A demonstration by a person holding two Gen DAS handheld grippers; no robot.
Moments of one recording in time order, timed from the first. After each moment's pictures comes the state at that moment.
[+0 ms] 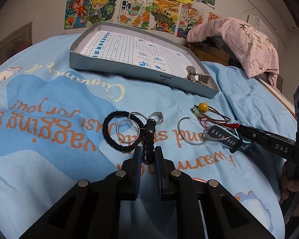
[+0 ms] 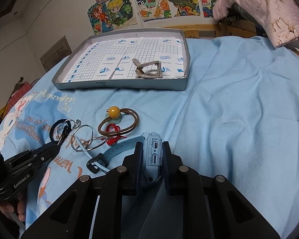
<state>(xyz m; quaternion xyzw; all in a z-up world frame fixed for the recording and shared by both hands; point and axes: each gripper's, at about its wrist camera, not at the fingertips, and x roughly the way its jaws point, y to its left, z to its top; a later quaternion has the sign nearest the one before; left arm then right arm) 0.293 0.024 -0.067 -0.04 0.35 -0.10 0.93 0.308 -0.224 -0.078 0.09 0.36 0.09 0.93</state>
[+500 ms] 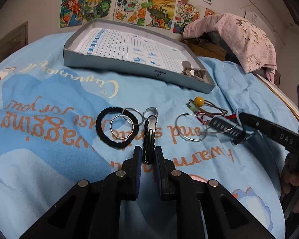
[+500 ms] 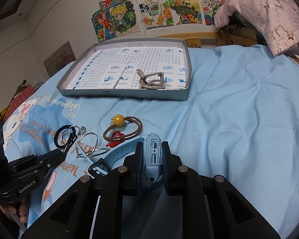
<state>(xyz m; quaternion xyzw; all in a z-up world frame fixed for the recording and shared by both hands) 0.295 0.019 -0.070 -0.03 0.36 -0.11 0.92 0.301 -0.226 -0.066 0.09 0.32 0.10 0.94</state>
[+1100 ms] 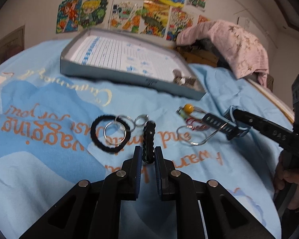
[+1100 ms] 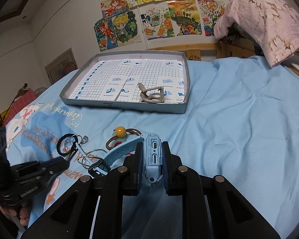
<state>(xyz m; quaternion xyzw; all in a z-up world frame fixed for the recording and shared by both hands) 0.282 0.019 -0.059 -0.04 0.32 -0.14 0.94 0.293 -0.228 -0.052 0.07 0.28 0.09 0.95</state>
